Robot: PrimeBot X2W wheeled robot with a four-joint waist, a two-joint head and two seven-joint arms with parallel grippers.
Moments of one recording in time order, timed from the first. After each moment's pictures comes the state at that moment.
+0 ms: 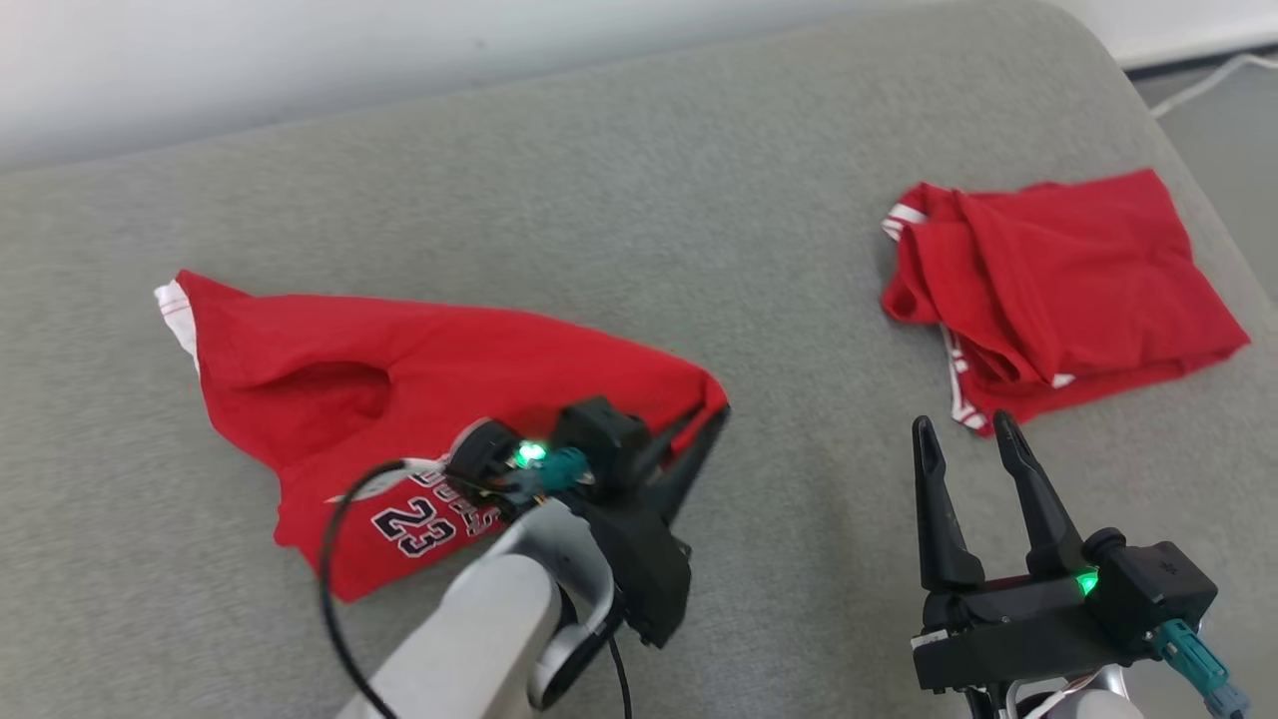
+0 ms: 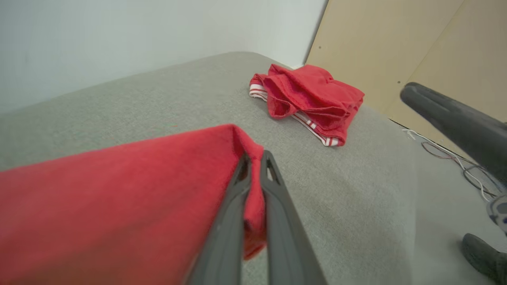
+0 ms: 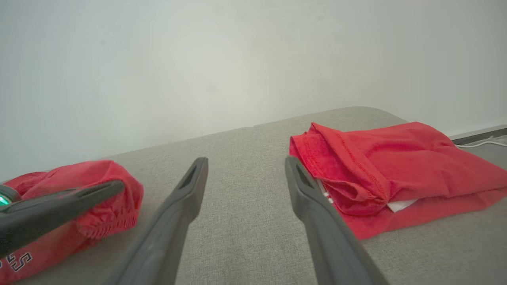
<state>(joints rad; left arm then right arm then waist) -0.67 0.06 -0.68 0.24 -0.39 -0.01 0.07 -0.10 -0.06 0.21 -0.10 0.18 0.13 -0.20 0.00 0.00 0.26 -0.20</state>
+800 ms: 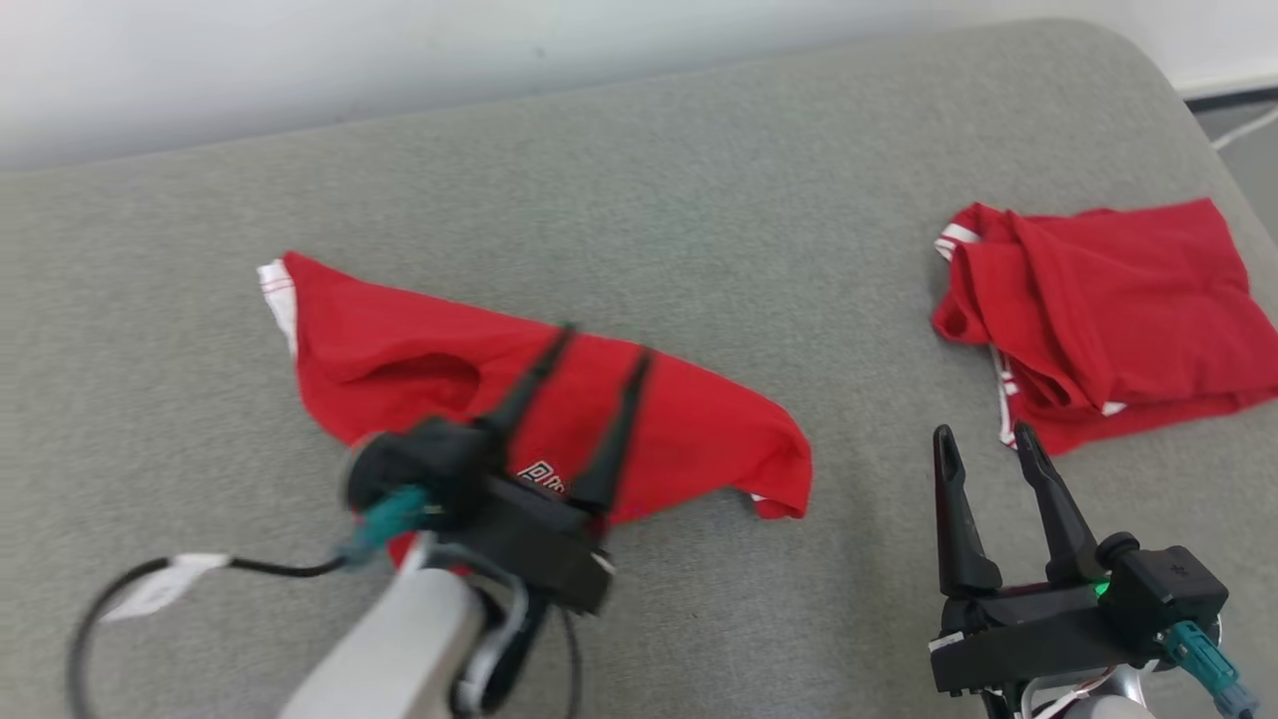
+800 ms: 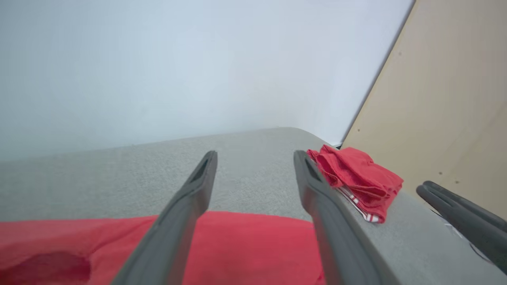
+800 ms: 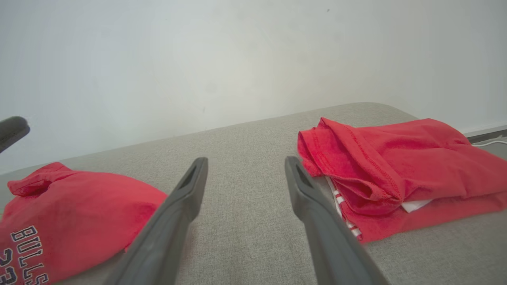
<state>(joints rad) -0.59 0.14 -0.62 0.11 -0.50 0.12 -0.20 -0.09 -0.05 0.17 -0.07 0.16 0.13 -0.19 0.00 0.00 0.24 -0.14</state>
